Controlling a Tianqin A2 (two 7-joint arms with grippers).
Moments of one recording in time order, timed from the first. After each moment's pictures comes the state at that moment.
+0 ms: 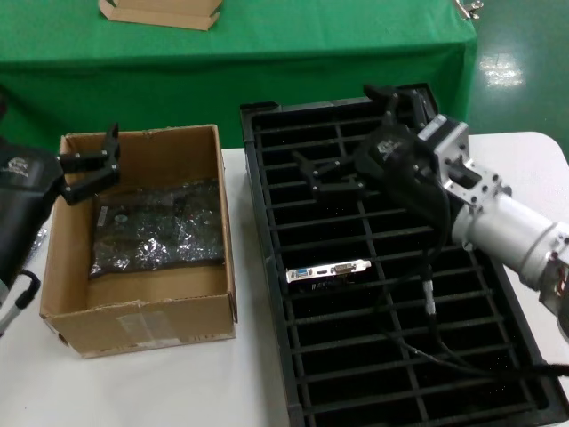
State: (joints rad) left arm -0.33 -0.40 1.48 -1.53 -1.93 0.30 0.18; right arm 0.73 0.26 -1.83 1.21 1.62 -0.58 -0.02
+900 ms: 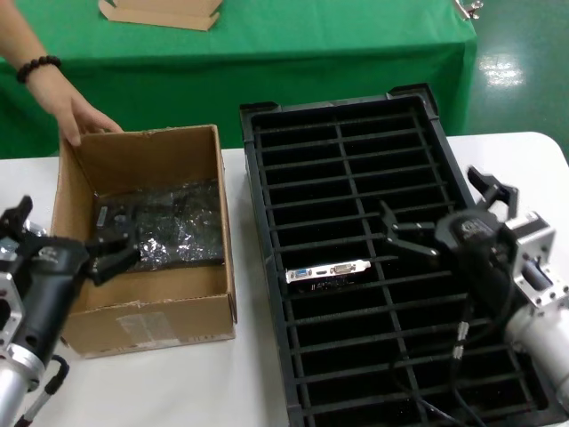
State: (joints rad) left arm -0.15 -0.35 1.54 -1.57 -1.86 0.14 0.09; right arm 0.34 0.28 -1.71 1.42 1.72 -0.27 -0.01
